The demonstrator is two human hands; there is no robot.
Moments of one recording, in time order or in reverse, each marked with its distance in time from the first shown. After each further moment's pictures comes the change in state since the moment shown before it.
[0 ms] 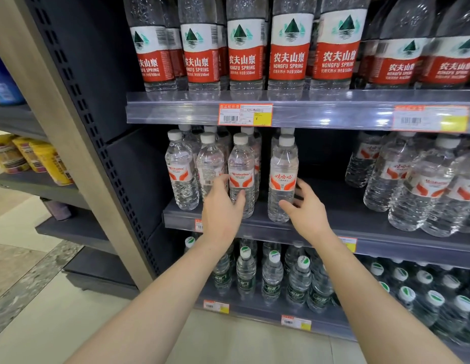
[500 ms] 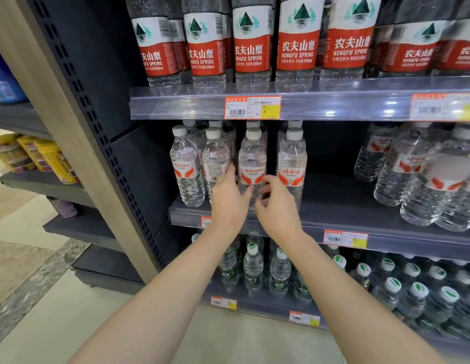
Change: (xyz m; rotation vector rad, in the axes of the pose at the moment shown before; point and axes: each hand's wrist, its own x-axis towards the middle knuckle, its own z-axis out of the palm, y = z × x) left_hand 0.023 -0.005 0.009 0.064 -0.029 0.078; right_hand -0.020 -0.037 0.066 -0.199 0.003 -0.216
